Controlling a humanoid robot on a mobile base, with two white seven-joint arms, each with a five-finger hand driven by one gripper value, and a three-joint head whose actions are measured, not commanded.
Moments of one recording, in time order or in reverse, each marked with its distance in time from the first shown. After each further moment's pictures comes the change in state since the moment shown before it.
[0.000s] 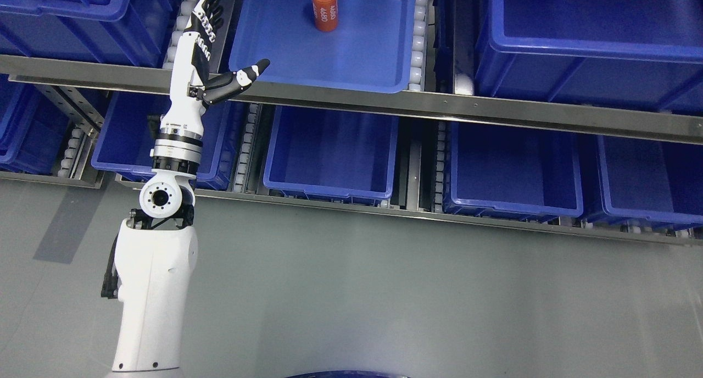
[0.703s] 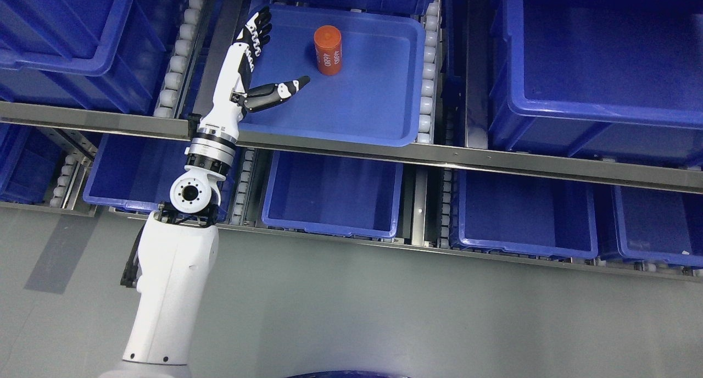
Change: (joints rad) left arm -0.046 0.000 -0.140 0.073 -0.004 0.061 -0.004; right arm 0.000 0.000 0.000 0.000 0.000 0.000 0.000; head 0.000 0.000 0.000
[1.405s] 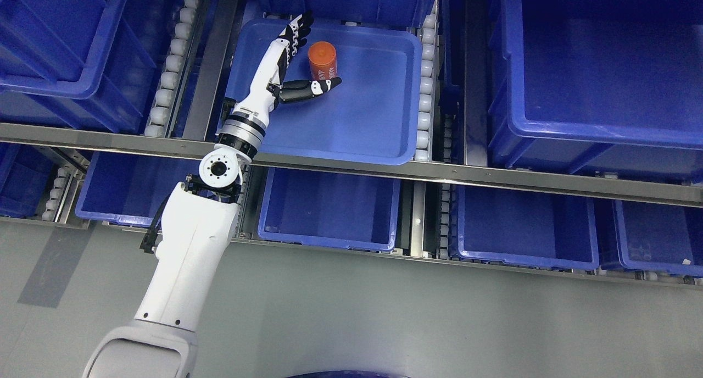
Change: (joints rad) left arm -0.142 0.000 -0.100 0.225 0.000 0.001 -0.013; right arm 0.000 0.000 0.000 0.000 0.000 0.000 0.000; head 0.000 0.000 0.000
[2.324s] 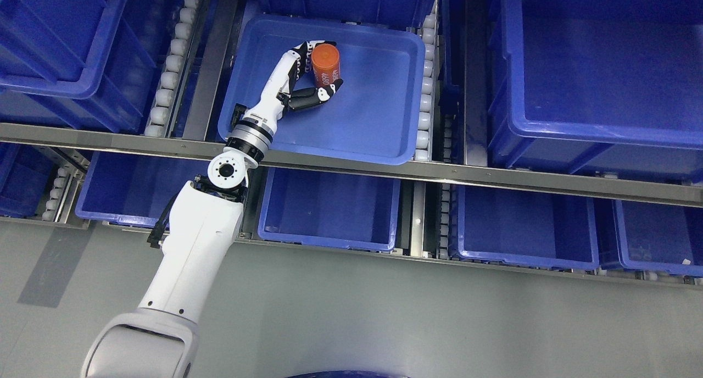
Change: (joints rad) left arm -0.034 0.000 -0.029 0.131 0.028 -0.077 -0.014; right arm 0.000 0.000 0.000 0.000 0.000 0.000 0.000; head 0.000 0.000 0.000
